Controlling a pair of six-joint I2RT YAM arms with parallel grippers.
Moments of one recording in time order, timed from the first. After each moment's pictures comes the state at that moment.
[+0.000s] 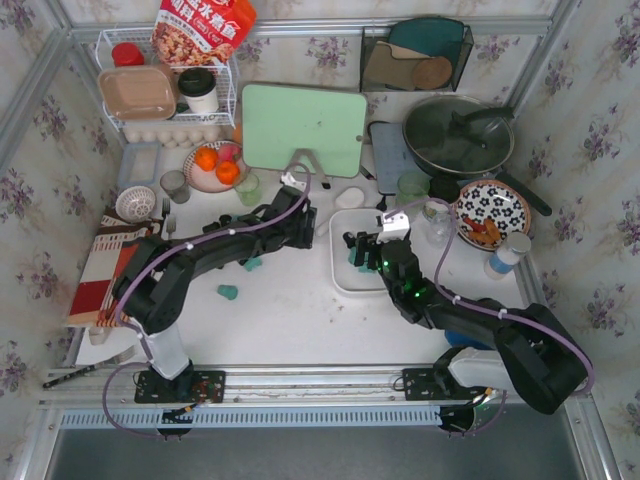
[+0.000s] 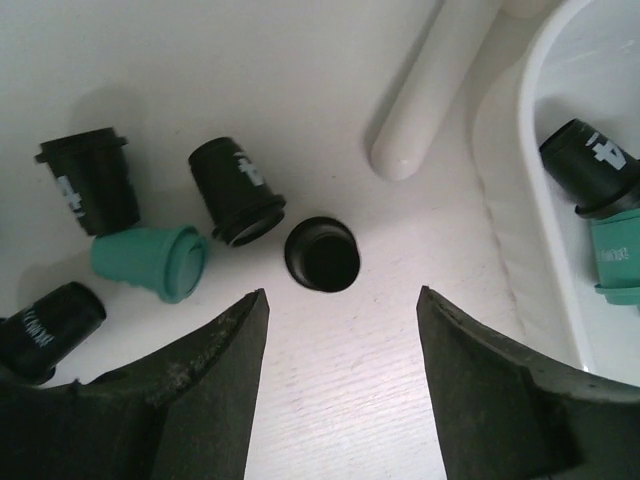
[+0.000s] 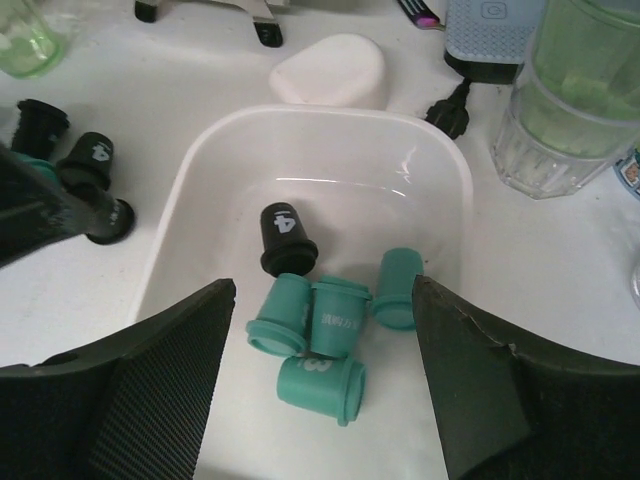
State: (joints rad) left arm -0.69 1.79 1.16 -0.17 -0.16 -0.33; right arm 0.65 1.24 0.40 0.55 0.43 0.21
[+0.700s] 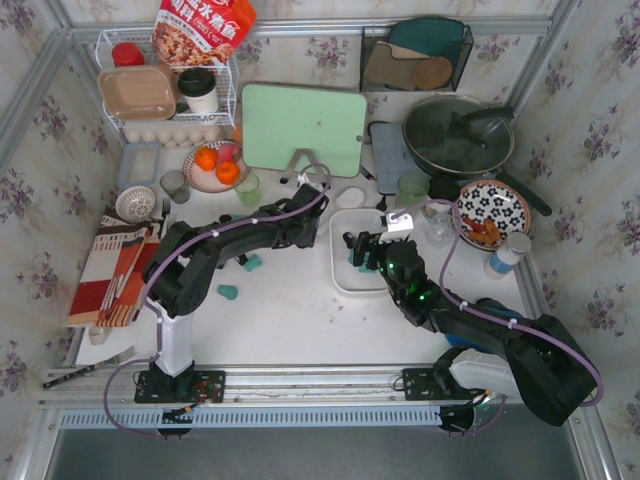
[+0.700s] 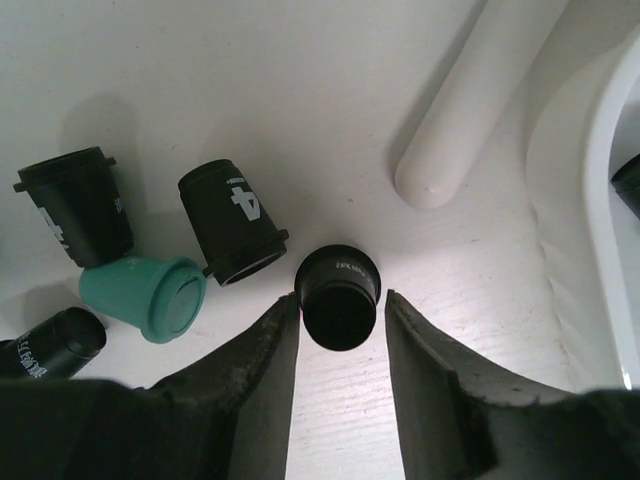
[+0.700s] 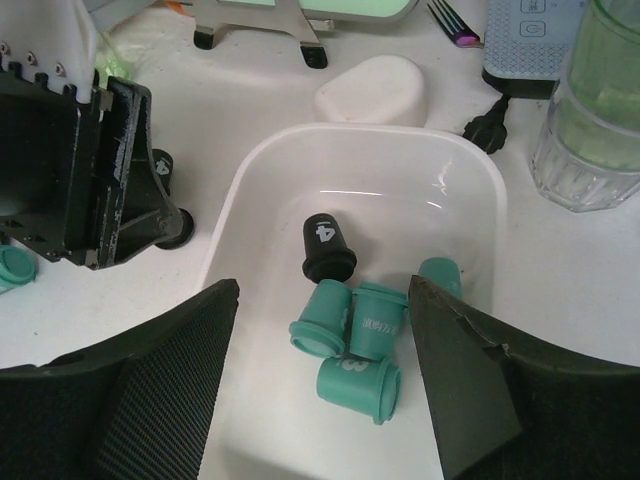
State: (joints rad) left arm -0.73 1.98 1.38 -0.35 -0.25 -0.31; right arm 0.65 1.16 0.38 0.54 0.36 0.26
